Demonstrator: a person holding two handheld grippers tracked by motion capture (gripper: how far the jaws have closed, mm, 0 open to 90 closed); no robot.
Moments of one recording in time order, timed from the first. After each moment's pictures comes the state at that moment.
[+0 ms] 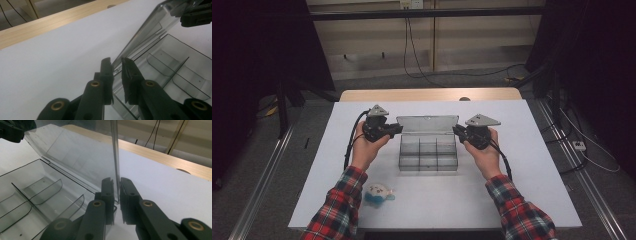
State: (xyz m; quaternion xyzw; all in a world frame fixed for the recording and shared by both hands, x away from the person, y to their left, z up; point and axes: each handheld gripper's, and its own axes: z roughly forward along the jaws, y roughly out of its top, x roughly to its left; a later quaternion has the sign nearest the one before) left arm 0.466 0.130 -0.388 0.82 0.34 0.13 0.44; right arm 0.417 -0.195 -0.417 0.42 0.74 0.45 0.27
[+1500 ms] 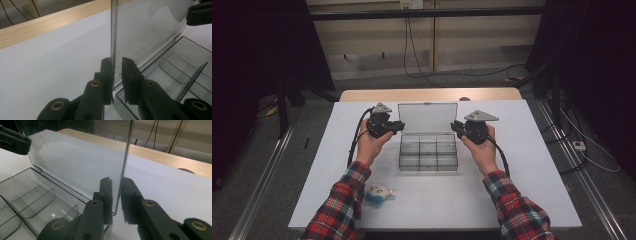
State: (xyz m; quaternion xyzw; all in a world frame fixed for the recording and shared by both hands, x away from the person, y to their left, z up) left arm 0.487 0.123 -0.402 0.82 0.35 0.13 0.44; right arm 0.436 -0.195 -0.424 0.44 0.72 0.47 0.25
